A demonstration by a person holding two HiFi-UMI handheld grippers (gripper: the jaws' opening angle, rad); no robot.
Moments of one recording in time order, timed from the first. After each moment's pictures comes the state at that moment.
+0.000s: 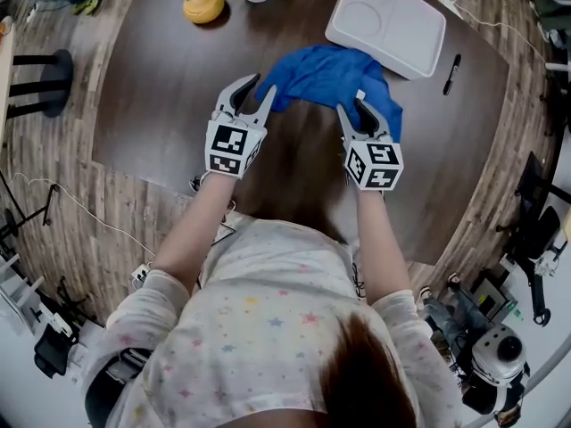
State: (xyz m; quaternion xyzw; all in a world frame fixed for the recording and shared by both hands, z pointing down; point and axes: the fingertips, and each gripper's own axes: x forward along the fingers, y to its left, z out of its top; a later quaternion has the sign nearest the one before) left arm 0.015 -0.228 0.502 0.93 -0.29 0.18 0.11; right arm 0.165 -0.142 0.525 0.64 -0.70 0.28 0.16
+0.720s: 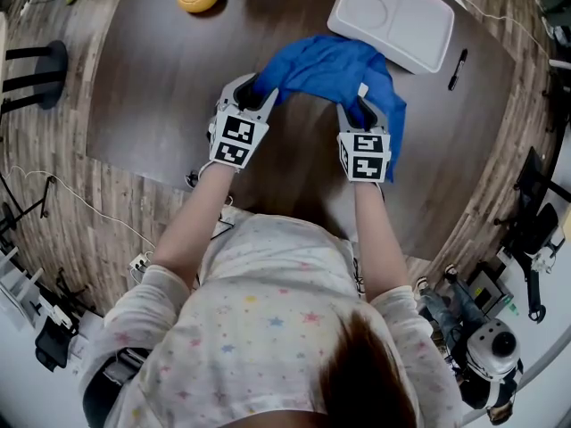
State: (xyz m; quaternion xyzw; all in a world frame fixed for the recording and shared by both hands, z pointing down) left arm 0.017 -0.215 0.567 0.92 -0.25 0.29 0.10; right arm 0.174 -0.130 0.574 0.63 -0.66 0.28 0.31
